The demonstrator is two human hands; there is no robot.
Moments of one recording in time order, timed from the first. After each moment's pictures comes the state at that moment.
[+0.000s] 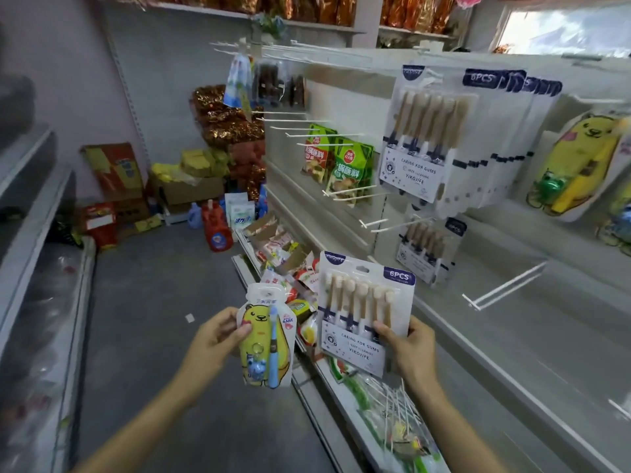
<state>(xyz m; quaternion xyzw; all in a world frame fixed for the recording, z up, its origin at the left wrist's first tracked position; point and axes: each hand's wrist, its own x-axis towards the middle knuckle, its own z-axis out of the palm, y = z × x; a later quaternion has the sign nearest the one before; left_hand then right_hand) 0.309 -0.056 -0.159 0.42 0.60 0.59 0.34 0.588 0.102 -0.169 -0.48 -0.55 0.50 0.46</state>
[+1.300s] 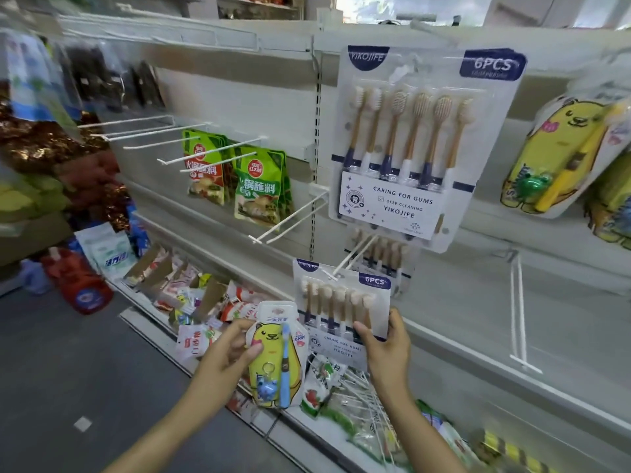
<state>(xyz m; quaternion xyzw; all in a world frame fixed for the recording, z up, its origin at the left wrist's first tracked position) 0.227 0.195 -0.173 0.57 0.54 0.43 0.44 0.491 0.229 -0.198 -0.54 -0.46 0.32 0.63</state>
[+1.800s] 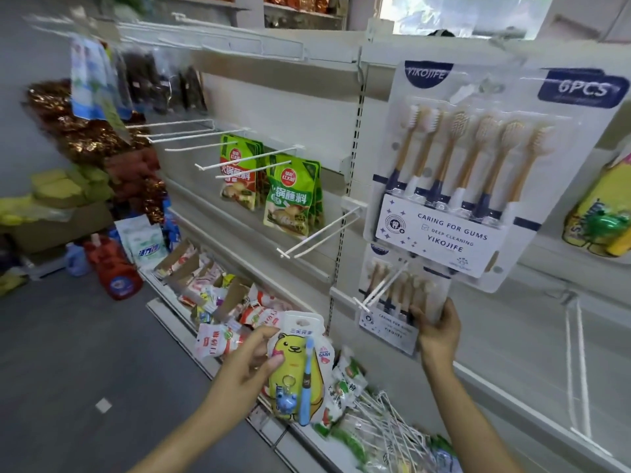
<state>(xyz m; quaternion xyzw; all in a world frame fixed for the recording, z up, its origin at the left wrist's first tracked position) 0.234 0.199 -0.148 0.58 0.53 0.44 0.43 0.543 0.337 -0.197 -0.58 -0.43 0.27 0.64</state>
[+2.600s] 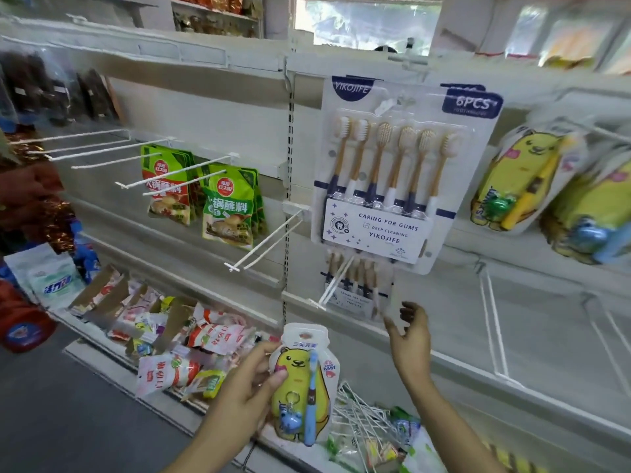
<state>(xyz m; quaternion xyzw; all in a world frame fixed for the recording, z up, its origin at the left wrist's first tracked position) 0.264 0.203 -0.138 0.61 0.46 0.38 0.52 0.571 0.280 -0.207 -0.70 -0.45 0.16 0.53</state>
